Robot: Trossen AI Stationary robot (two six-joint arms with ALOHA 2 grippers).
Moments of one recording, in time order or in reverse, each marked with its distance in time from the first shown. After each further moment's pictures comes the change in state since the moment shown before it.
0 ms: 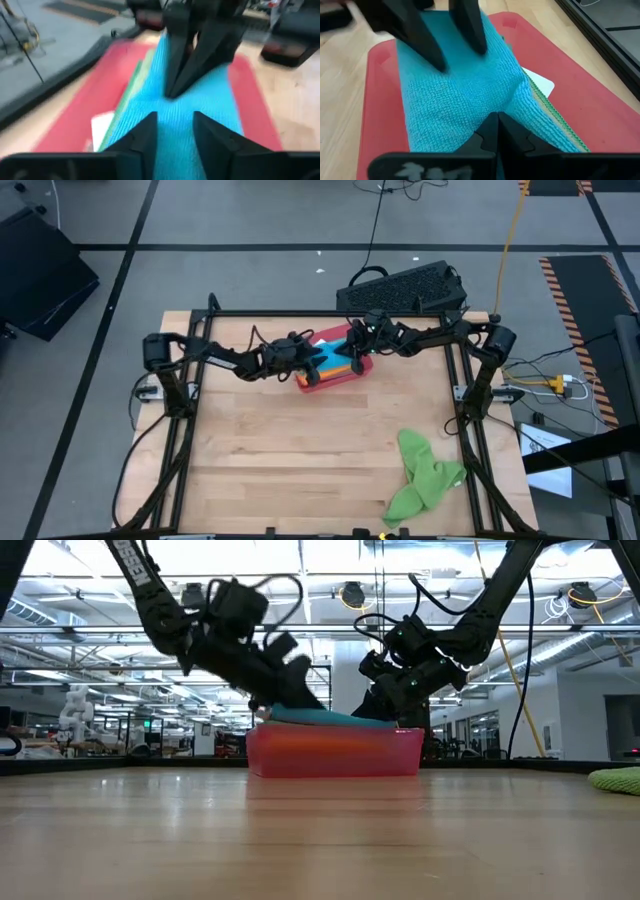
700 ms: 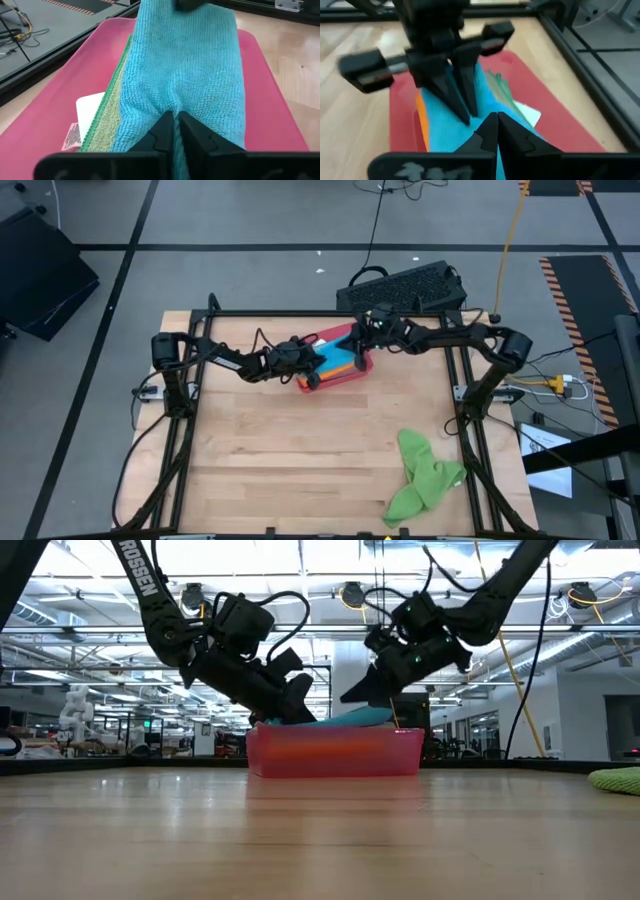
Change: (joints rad) left arm 0.001 0.072 0.003 -0.024 0.023 -0.012; right arm 0.001 -0.136 -0.002 -0.036 -0.007 0.000
